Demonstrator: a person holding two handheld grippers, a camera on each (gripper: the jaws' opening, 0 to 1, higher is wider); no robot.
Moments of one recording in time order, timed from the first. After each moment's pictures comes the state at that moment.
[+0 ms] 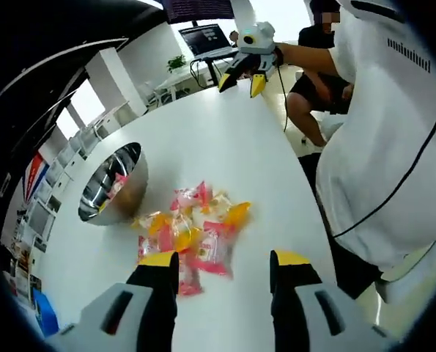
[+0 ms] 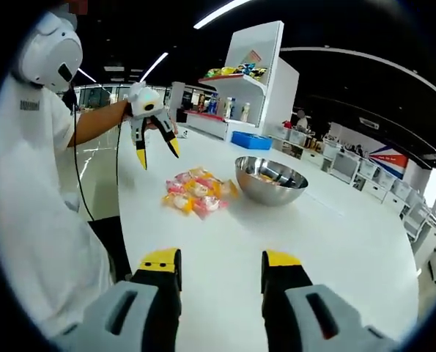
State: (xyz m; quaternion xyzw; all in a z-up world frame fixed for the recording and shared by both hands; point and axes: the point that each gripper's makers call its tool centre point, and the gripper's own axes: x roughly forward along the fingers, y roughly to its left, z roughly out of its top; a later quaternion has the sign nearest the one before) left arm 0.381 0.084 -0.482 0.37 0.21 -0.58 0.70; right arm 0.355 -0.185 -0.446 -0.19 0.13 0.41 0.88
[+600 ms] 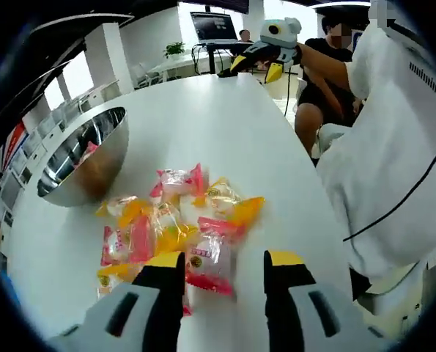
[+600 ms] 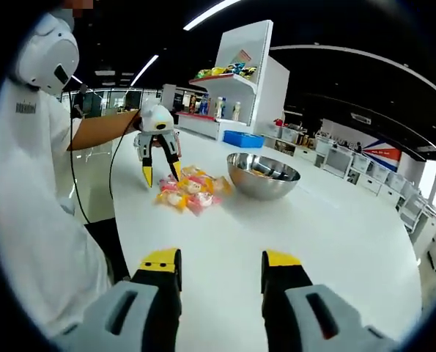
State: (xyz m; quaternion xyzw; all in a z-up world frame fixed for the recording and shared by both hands) left arm 0.400 0.062 -0.528 0.30 0.29 -0.61 0.67; right arm 0.357 -0.196 -0.453 -0.17 0.13 0.39 0.89
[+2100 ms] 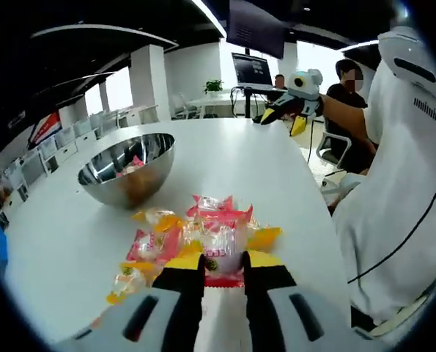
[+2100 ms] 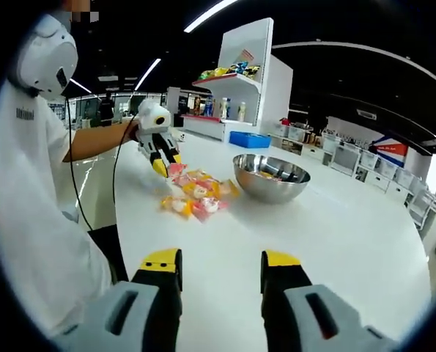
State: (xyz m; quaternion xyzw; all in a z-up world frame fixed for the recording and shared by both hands) left arm 0.414 0.067 -0.478 0.18 0.18 -0.56 0.79; right arm 0.366 -0.179 -0.456 -0.15 0.14 0.42 0.89
